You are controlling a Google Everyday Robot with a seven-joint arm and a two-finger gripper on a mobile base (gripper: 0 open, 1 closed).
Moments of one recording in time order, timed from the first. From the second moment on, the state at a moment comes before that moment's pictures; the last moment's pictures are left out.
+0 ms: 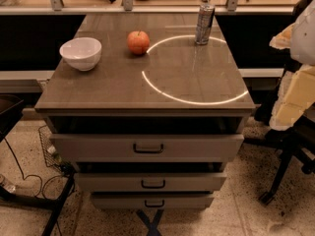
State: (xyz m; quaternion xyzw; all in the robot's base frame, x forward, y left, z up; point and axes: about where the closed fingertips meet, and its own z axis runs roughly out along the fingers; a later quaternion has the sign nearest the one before) arm 0.438 -0.216 0.977 -0.60 0.78 -0.04 0.16
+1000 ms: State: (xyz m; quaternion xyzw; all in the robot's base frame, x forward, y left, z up) arm 0.422 -0.211 0.952 -0.62 0.76 -0.04 0.17
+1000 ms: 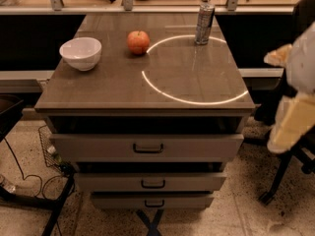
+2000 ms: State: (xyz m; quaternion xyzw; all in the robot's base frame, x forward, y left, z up) arm 0.353 -0.234 0.769 -0.67 0.72 -0.11 0.16
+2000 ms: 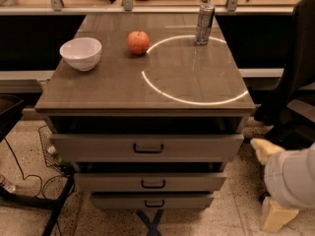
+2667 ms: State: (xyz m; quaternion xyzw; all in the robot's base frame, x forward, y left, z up) arm 0.319 -0.215 0.642 -0.66 0.73 -0.08 0.12
